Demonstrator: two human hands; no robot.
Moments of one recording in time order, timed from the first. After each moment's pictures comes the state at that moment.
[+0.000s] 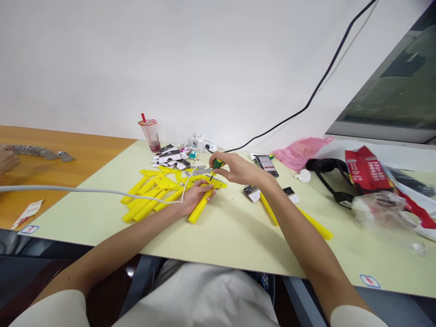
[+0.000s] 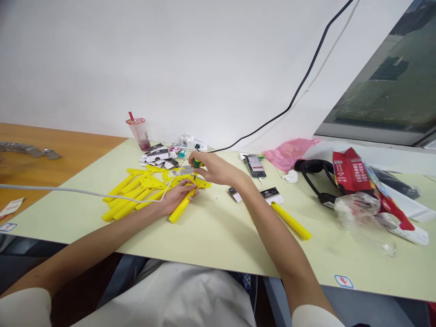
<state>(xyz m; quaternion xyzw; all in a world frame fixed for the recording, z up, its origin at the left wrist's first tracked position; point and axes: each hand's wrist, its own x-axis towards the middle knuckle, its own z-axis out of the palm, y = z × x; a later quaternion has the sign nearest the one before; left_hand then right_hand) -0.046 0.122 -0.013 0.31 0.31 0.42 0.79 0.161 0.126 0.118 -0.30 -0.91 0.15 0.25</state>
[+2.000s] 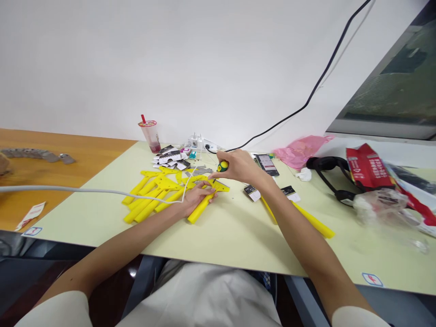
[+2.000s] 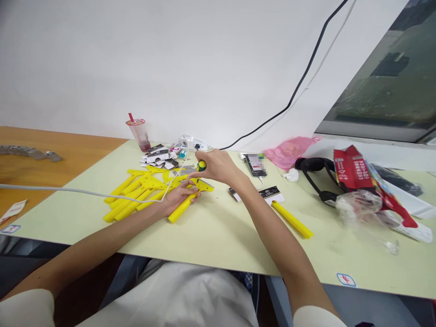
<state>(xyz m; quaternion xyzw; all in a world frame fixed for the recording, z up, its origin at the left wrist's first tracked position) -0.047 0.120 -0.013 0.34 0.31 0.39 0.79 0.156 0.128 0.115 -0.45 -0.86 -0.06 0.22</state>
